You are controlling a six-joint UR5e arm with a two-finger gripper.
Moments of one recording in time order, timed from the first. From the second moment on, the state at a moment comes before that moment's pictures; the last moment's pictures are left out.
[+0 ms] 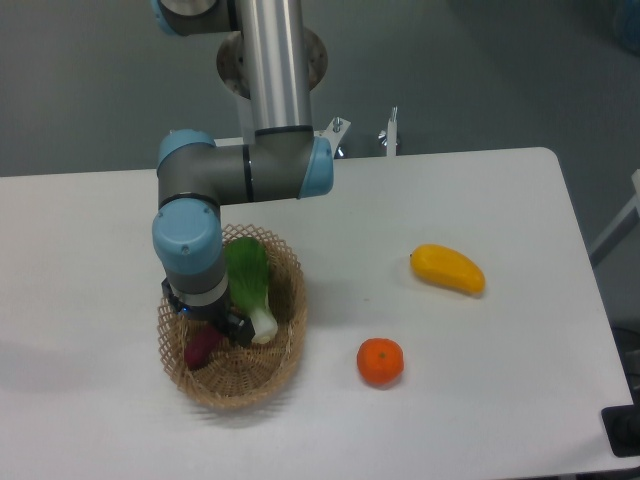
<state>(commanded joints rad) 2.08 -2.05 -1.73 -0.94 1.53 0.68</state>
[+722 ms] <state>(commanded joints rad) 2.07 -2.06 -1.70 -0.92 1.53 0.57</state>
